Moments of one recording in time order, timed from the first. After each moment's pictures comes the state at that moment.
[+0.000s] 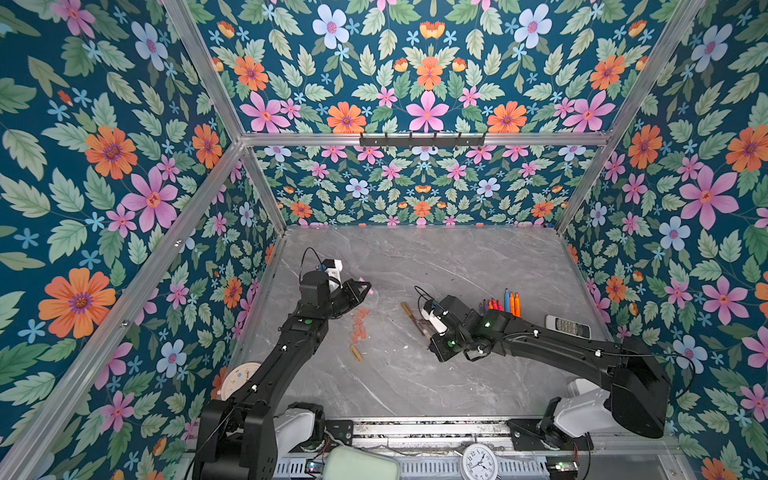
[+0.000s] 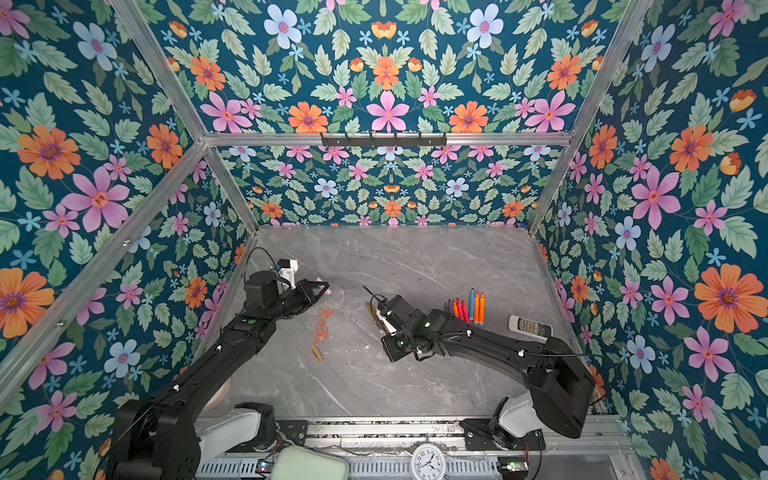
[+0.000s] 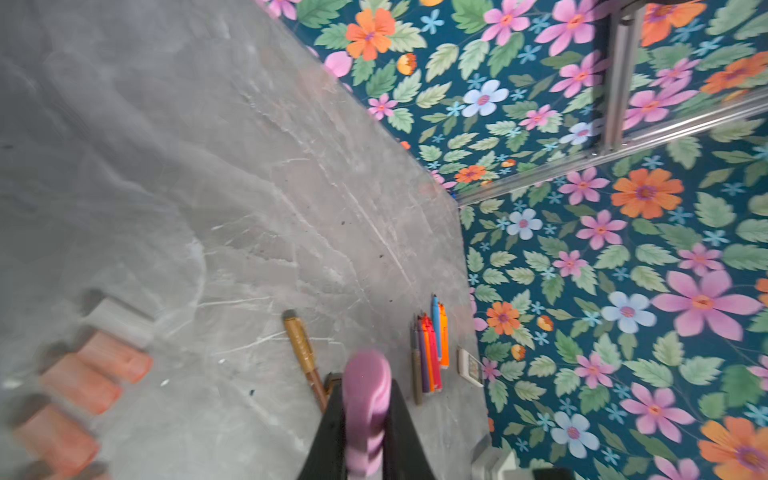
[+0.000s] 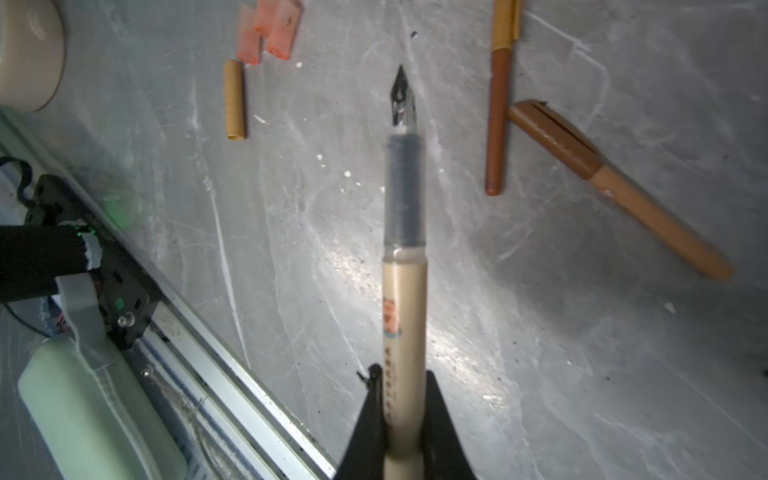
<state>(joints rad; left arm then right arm) -0.19 1.12 0.62 0.01 0.48 -0.80 0.91 1.45 0.99 -0.61 -0.10 0.42</state>
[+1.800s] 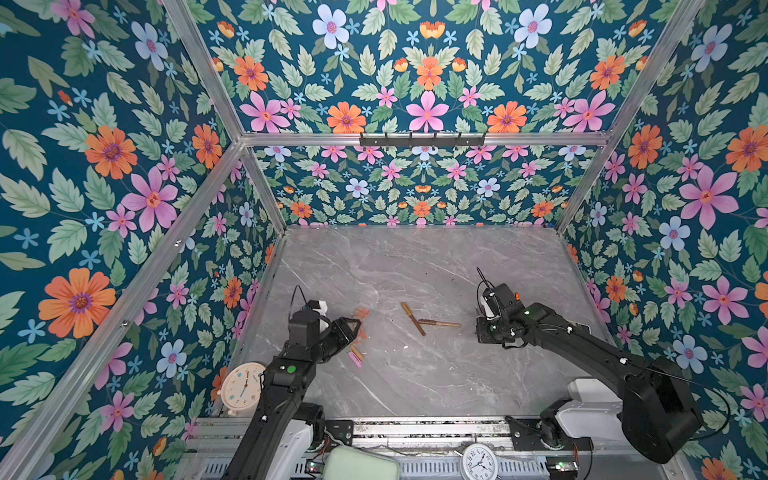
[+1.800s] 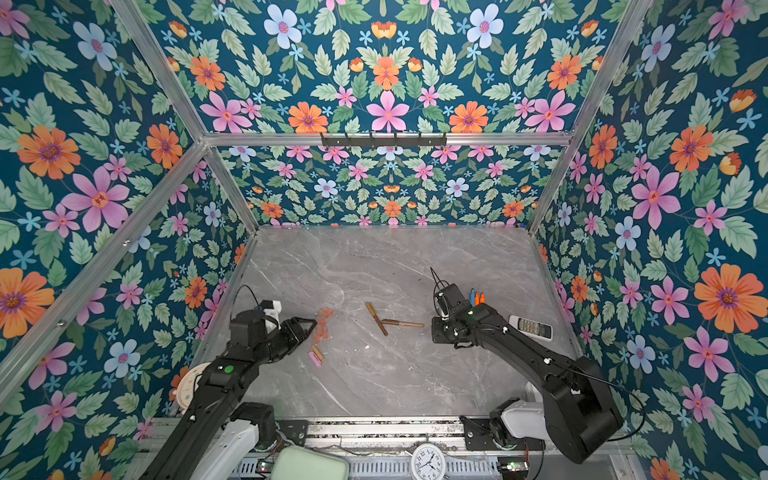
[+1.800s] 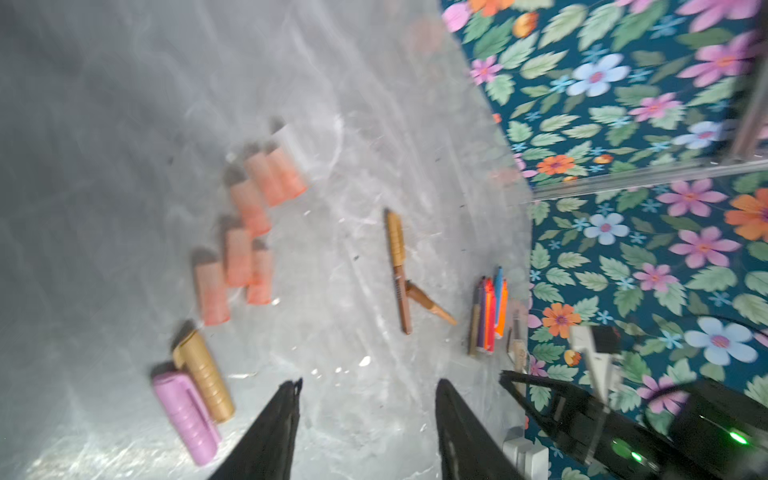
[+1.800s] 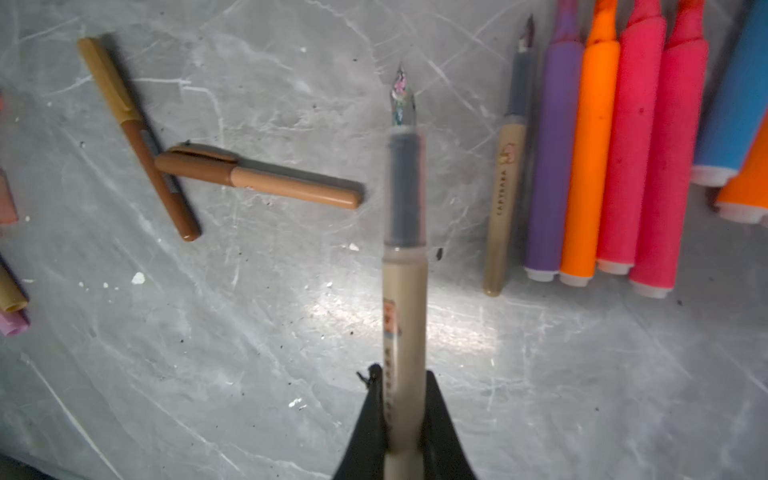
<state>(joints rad) -0.19 0.65 0.54 -0.47 0.36 -0.80 0.48 1.32 0.80 -0.65 -0.08 0.49</state>
